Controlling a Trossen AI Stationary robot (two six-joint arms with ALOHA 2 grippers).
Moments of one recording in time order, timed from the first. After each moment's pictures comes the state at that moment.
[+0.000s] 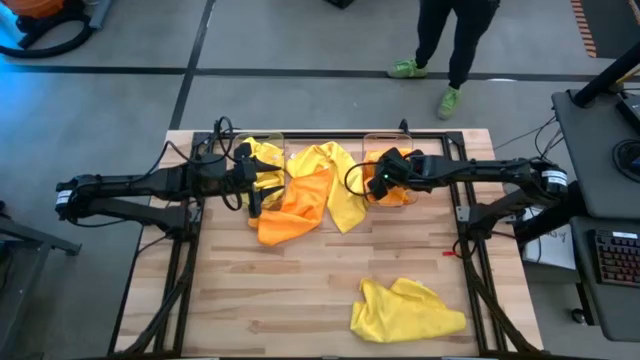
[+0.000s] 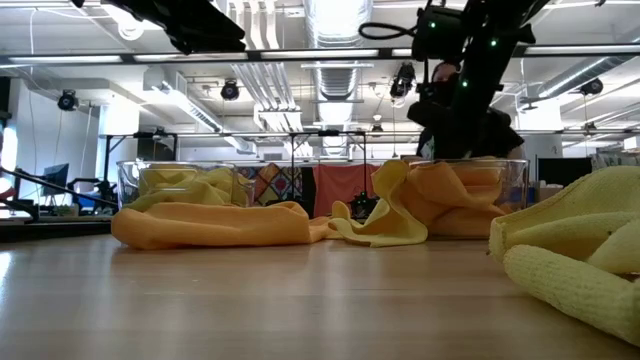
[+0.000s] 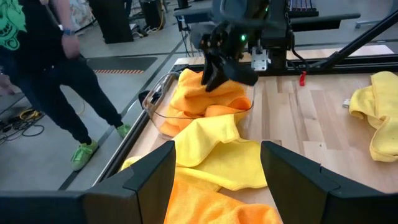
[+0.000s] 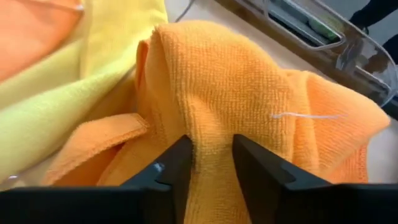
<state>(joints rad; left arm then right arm) 0.11 0.90 0.78 -0.18 -0.18 0.12 -0.28 1.38 0.93 -0.66 0.46 0.56</state>
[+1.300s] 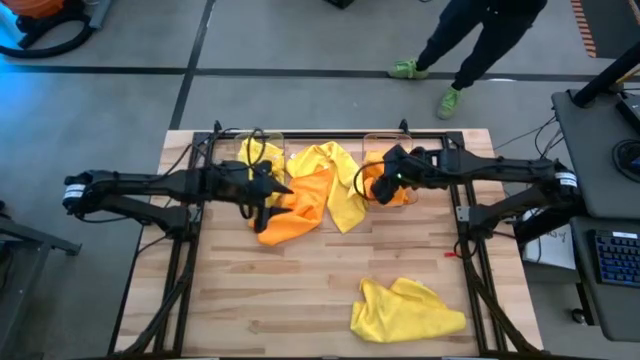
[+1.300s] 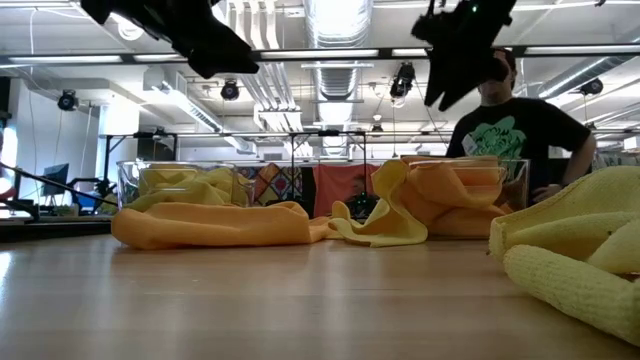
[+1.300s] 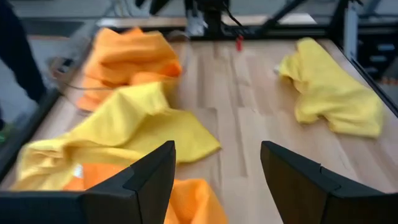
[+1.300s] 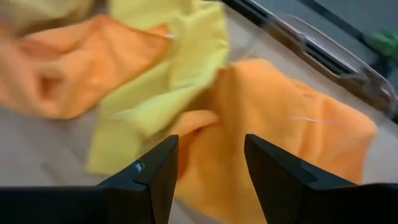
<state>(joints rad) 0.09 1.05 0.78 -0.19 0.06 0.06 -0.14 1.29 1.18 -0.90 0.36 0.58</state>
